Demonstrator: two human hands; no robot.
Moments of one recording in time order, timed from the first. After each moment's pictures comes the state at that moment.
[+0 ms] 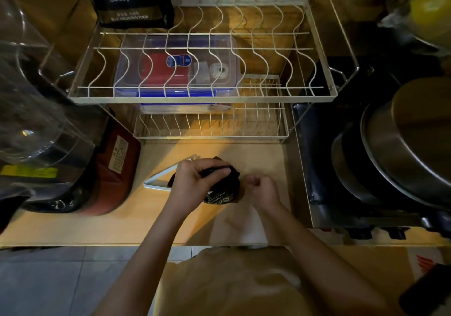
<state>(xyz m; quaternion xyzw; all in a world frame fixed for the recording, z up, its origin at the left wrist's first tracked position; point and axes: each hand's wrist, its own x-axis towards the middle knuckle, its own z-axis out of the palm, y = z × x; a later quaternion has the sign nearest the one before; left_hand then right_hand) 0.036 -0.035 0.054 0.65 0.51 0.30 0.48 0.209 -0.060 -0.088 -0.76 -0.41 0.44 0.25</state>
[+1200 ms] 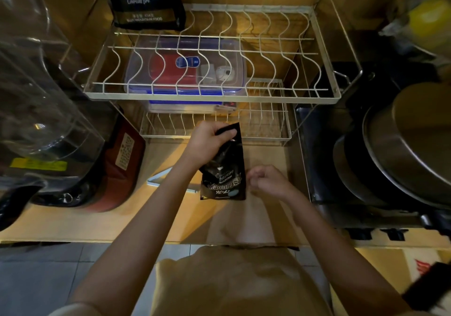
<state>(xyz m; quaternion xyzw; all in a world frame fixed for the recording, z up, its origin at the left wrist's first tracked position) 0.053 0.024 0.067 0.67 0.51 0.23 0.49 0.222 -0.044 -0.020 -0.67 -0.46 0.56 0.18</state>
